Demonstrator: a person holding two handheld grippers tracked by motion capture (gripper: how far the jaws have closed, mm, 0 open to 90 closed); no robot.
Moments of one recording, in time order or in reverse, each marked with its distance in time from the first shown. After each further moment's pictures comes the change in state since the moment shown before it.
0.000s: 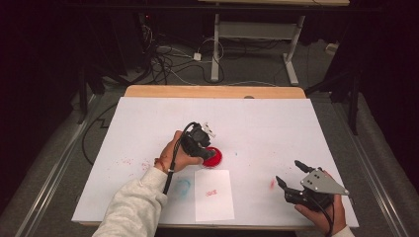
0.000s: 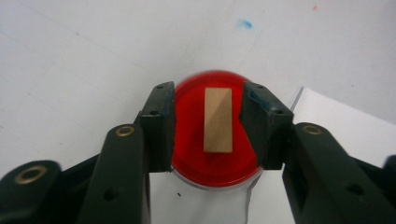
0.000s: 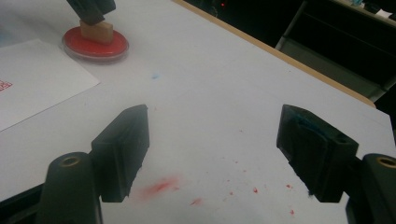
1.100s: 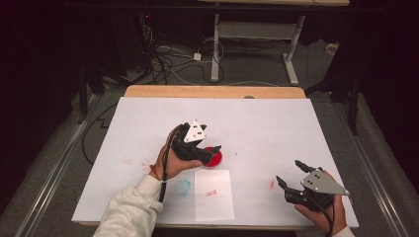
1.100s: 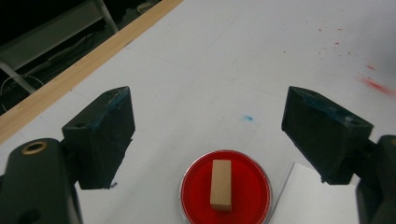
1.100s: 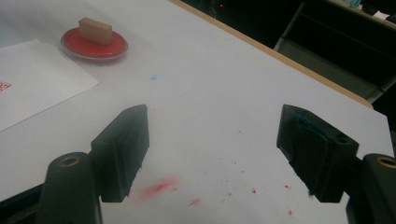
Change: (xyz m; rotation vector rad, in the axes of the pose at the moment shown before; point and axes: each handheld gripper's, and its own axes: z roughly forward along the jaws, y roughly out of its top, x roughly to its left) left arm -0.026 -0.017 -0.032 -0.409 0.169 0.057; right arm 0.000 0.000 -0.001 -0.006 -0.003 -0.004
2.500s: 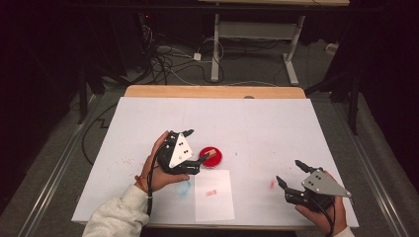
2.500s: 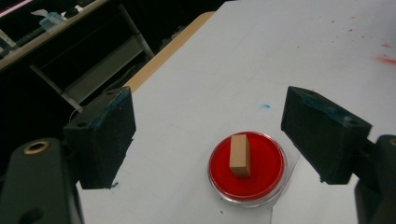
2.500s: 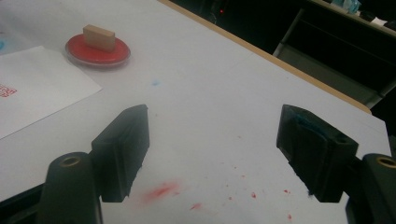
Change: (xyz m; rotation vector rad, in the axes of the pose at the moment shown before) left arm -0.020 -0.027 -0.045 -0.080 0.151 0.137; right arm 0.001 0.002 -0.003 -0.019 0.000 0.000
